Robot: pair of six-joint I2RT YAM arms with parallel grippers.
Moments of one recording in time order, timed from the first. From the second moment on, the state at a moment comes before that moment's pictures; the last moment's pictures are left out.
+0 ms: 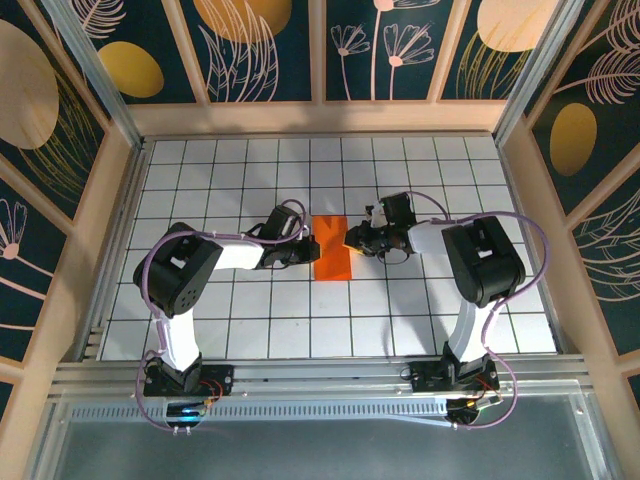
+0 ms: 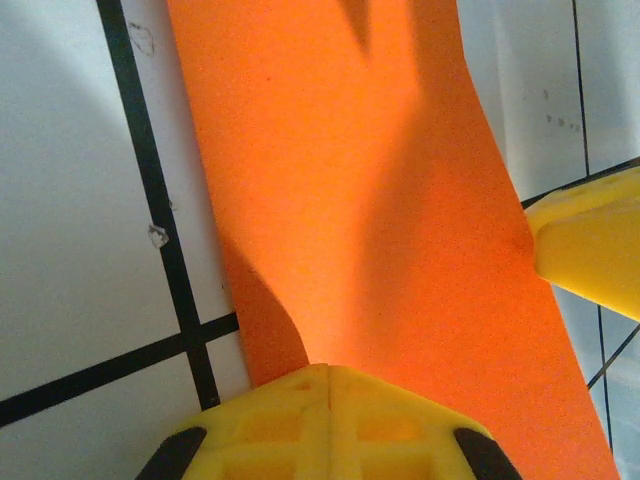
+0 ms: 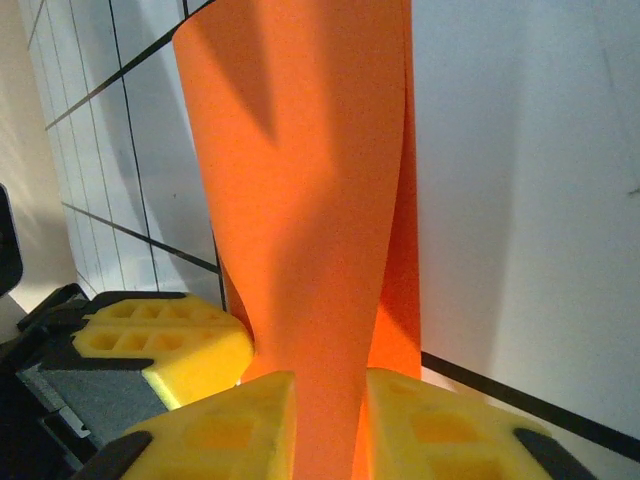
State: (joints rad) left arm -0.61 1.90 0.91 0.12 0.38 -0.68; right arm 0.37 1.85 0.88 0.05 -0.68 0.70
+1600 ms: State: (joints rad) left arm -1.11 1.90 1.19 -0.33 -0.43 -0.36; right arm 0.36 1.82 0.88 0.02 -0.74 0.73
